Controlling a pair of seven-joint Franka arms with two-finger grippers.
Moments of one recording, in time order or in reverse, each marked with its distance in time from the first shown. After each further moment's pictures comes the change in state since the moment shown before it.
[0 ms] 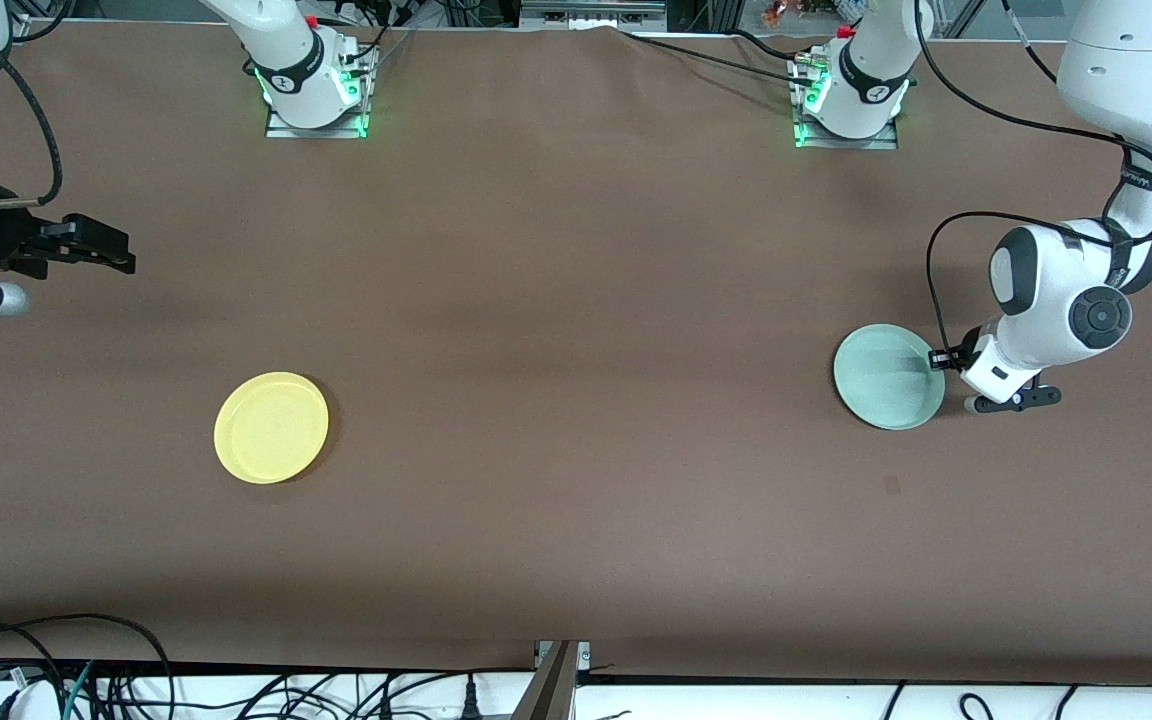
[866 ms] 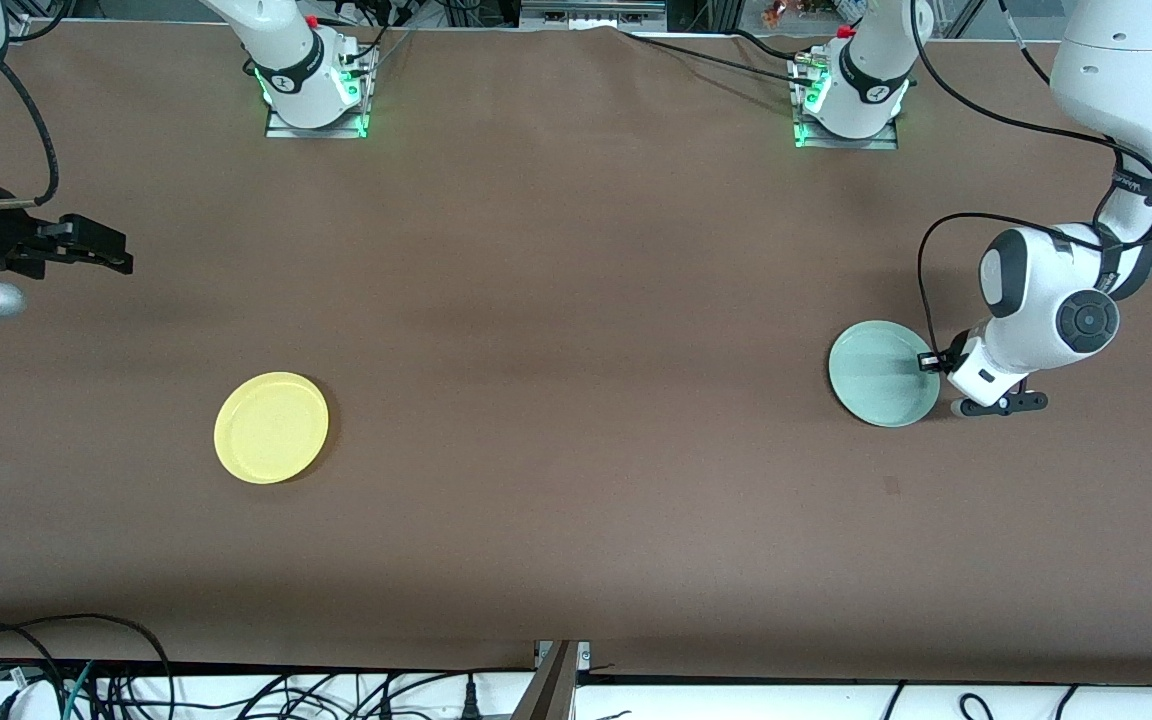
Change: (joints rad) left arm 0.001 -0.004 -0.036 0.019 0.000 -0.018 0.000; right arm -0.003 0.000 0.000 0.000 0.000 0.000 0.000
